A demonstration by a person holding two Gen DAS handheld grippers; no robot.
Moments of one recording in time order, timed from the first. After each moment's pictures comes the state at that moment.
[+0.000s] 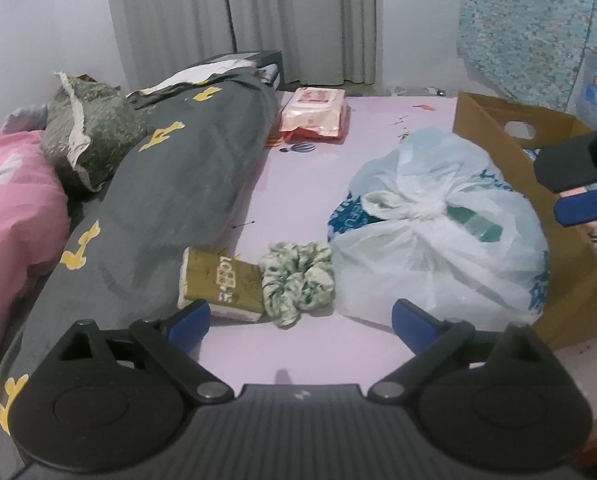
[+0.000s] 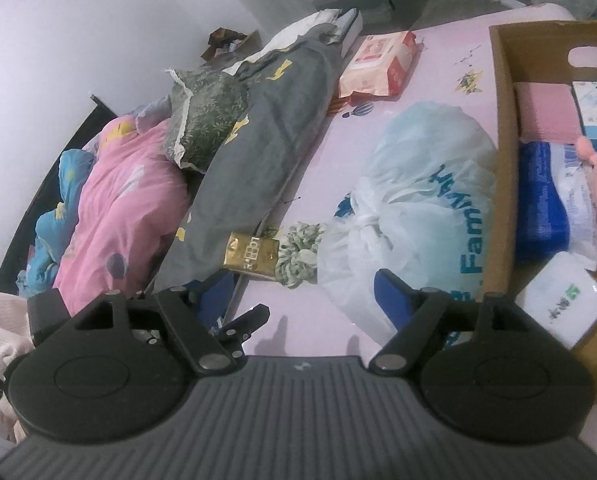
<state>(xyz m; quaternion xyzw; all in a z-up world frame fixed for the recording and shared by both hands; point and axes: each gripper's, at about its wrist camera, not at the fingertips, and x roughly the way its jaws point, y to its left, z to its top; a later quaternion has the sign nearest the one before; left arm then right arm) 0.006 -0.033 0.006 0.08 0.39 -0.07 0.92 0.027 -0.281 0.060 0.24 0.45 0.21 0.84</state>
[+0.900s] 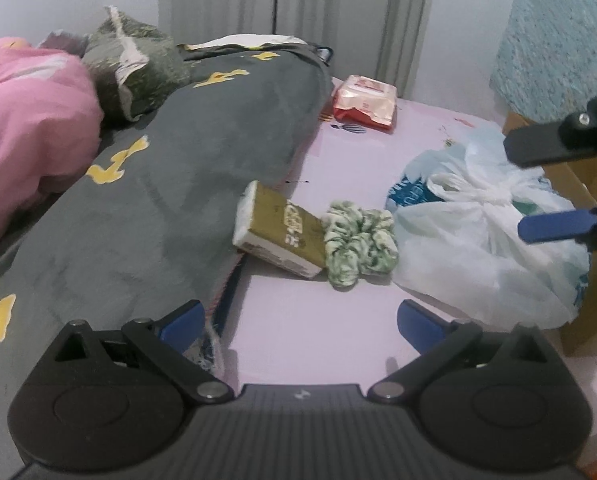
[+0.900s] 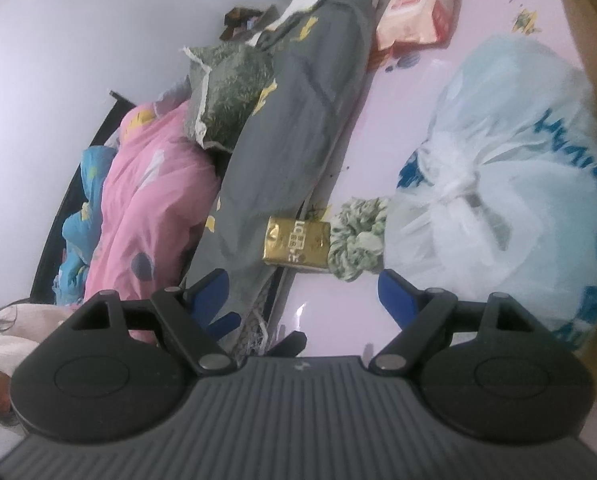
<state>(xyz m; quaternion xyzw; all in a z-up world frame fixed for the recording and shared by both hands) -0.001 0.040 -0.035 -0.02 0.39 -0.04 0.92 0.071 -0.215 0.014 0.28 0.48 0.25 0.79</state>
